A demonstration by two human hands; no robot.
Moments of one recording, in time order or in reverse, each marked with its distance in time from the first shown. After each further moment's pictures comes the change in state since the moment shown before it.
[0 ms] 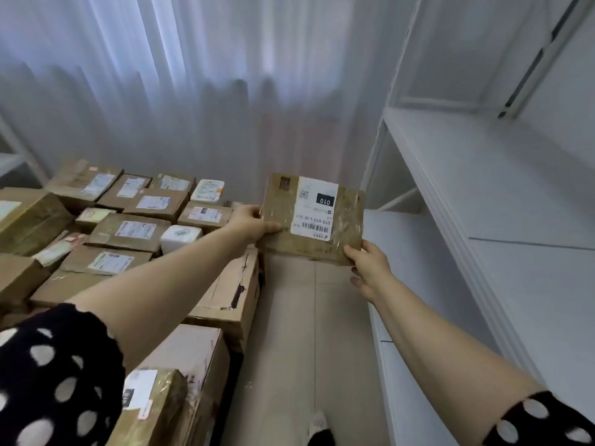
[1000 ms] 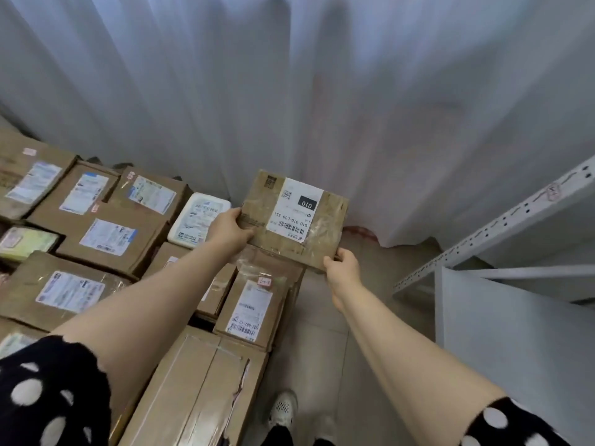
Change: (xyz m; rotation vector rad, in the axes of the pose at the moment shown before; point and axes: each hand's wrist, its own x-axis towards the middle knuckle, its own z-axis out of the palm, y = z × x) left_hand 0.559 -0.021 -0.101 0.398 0.286 -0.210; right_hand 0.533 -0.012 0.287 -0.211 -0.067 0.185
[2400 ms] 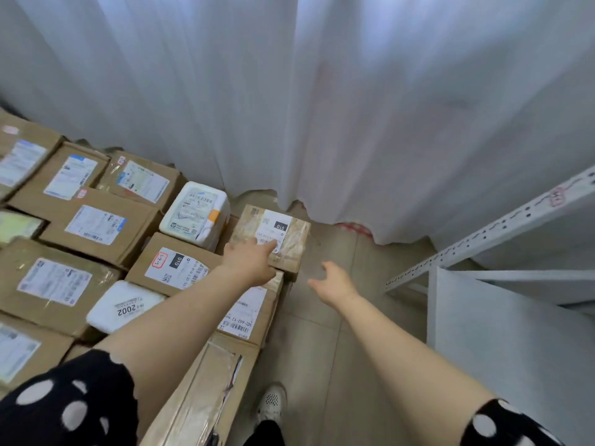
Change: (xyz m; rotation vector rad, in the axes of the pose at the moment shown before) left_hand -0.002 -0.027 0.058 0.780 -0.324 0.142; right_hand -0.010 -0.003 -0.011 -0.969 -0.282 -0.035
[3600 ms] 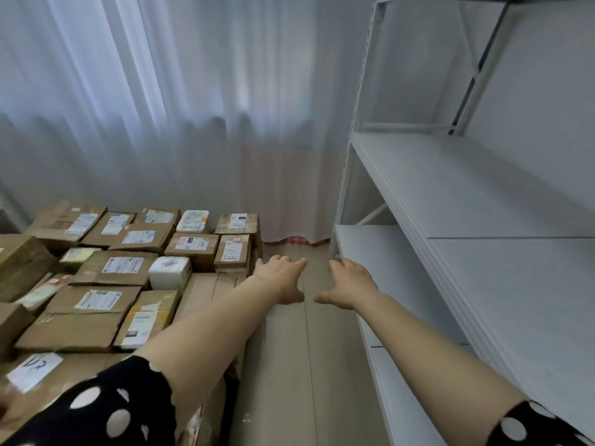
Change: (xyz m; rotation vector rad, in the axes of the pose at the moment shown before) left_hand -0.621 0.076 0.148 0.311 0.226 0.479; right_hand -0.621 0.183 0.138 -0.390 0.450 -0.078
